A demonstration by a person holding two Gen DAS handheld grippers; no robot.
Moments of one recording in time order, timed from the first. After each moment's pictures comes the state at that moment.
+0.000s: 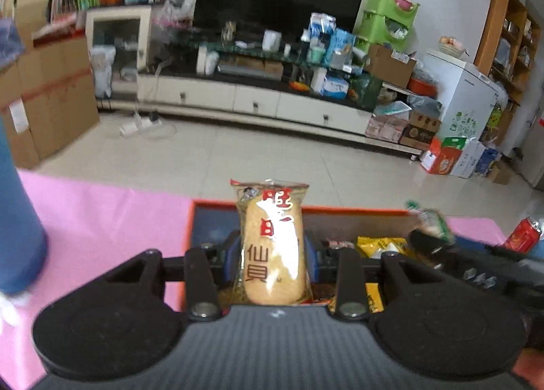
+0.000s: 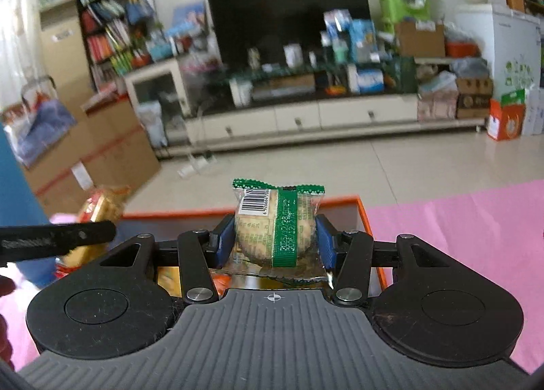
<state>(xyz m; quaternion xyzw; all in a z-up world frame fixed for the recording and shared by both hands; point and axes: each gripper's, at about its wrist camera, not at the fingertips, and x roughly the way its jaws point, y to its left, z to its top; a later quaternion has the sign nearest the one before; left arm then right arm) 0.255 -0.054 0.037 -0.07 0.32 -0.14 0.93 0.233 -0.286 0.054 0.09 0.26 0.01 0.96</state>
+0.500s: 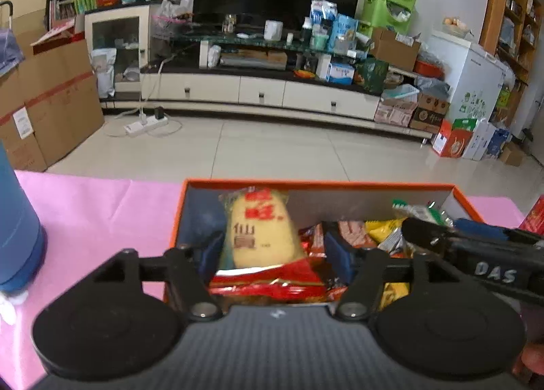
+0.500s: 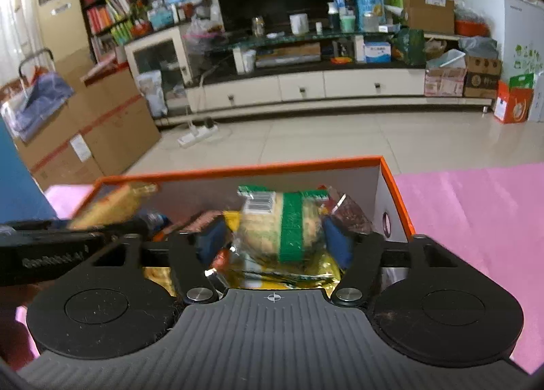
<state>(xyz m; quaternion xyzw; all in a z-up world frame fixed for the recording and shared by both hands) 0.251 -0.065 0.022 -0.03 0.32 -0.12 0.94 0.244 -0.277 0.035 0.09 0.29 0.02 0.95</state>
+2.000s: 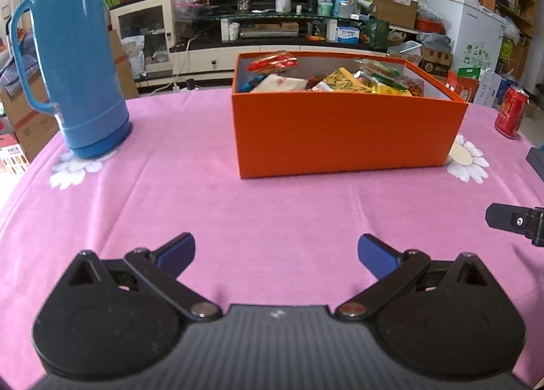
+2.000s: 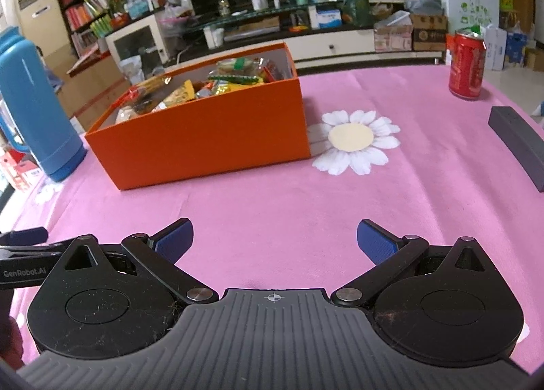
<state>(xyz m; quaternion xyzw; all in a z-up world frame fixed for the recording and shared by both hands) 0.022 -0.040 -0.010 0.03 0.36 -0.08 0.93 -0.006 -0.299 0.009 0.12 0.34 -0.03 0.93</state>
